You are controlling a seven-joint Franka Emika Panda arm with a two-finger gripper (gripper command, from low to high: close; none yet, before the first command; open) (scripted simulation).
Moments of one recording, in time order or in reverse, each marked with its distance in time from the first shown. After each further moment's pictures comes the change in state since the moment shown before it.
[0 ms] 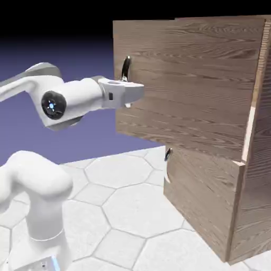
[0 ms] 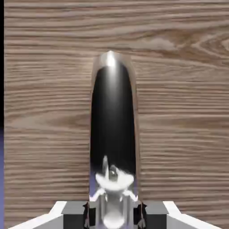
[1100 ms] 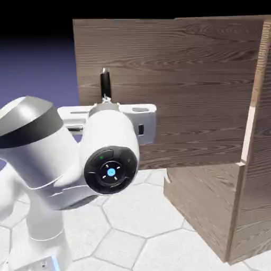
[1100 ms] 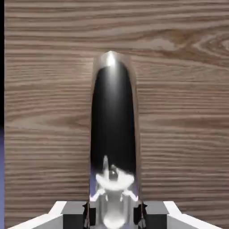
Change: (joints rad) arm 0.138 -0.096 -0.766 0.762 -0.513 -1.360 0.002
